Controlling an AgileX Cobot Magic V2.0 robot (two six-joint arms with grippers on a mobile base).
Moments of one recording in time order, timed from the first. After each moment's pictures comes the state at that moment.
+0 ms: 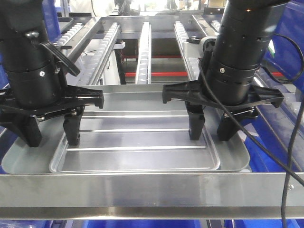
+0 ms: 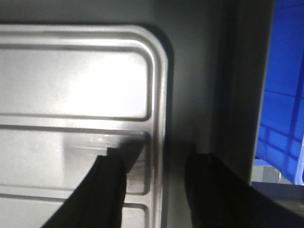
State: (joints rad) left arm -0.59 1.74 -1.09 0.26 0.69 -0.75; right arm 0.52 1.77 -1.11 -0.14 0.58 0.65
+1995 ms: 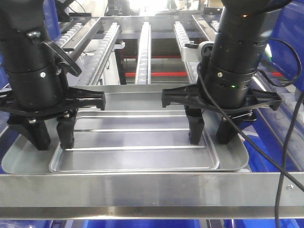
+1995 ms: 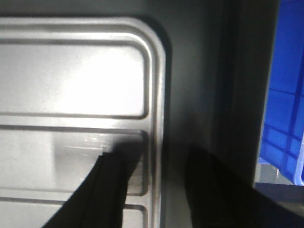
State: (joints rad) left arm -0.59 1.75 -1.09 0.21 0.71 -0.73; right arm 0.52 1.79 -1.12 -0.14 0.59 0.65
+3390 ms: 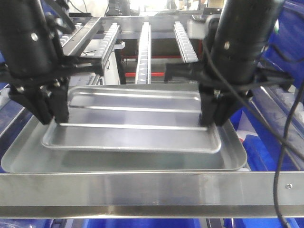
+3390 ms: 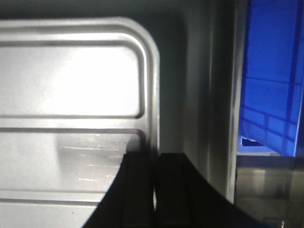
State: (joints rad) left arm -0.59 1.64 -1.14 0.18 0.81 -0.73; right arm 0.53 1.68 -1.14 -0.13 0.70 0.70
